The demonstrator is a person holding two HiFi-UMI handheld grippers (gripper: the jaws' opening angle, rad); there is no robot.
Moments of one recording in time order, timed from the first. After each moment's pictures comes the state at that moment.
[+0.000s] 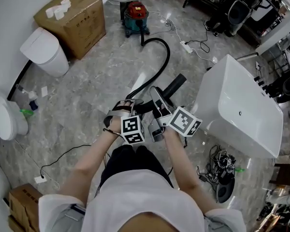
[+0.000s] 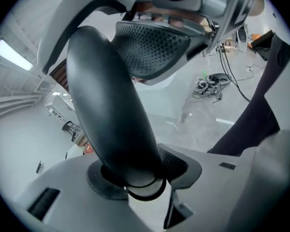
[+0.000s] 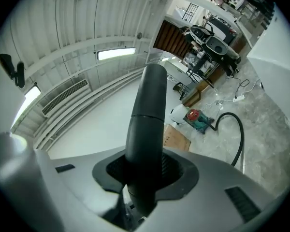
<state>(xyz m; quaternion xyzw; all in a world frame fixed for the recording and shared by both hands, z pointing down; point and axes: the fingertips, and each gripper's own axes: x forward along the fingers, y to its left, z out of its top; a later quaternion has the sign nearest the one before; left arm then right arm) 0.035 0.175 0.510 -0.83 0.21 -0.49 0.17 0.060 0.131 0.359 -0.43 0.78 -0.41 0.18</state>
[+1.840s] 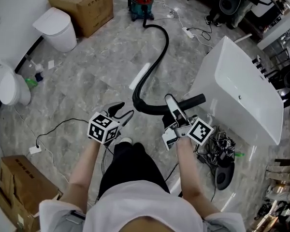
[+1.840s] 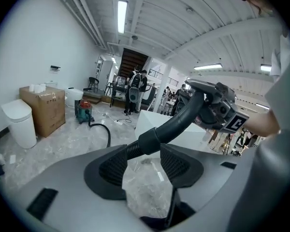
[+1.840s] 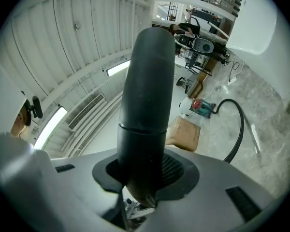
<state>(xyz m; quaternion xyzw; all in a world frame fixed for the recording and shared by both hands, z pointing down) 0.002 0.484 0.490 -0.90 0.34 -0.18 -0.22 0.140 0.452 0.358 -0.35 0.80 -0.43 0.24</state>
